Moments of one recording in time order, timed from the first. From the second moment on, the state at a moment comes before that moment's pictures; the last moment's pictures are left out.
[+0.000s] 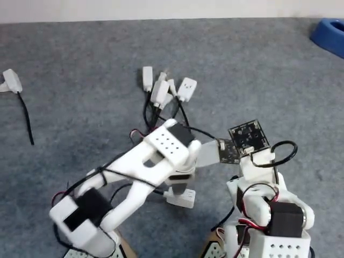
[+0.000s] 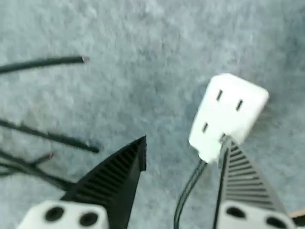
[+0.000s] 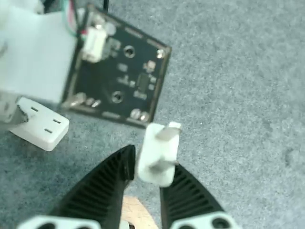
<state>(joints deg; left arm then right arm) 37.7 2.1 19.4 75.5 -35.4 -2.1 -72.2 46.8 94.5 25.3</state>
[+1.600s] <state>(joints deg) 45.9 9.4 20.9 78.8 -27.6 15.5 -64.1 48.9 85.9 28.4</state>
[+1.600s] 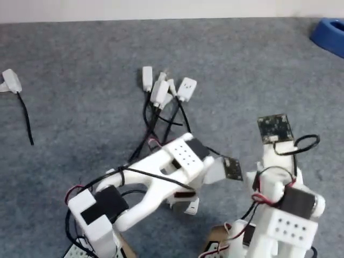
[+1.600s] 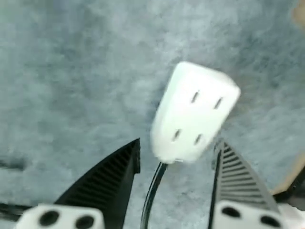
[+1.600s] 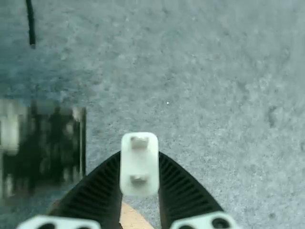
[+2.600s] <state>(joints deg) 27.4 9.4 21.0 74.3 -32.9 15.6 -63.1 48.9 85.2 28.4</state>
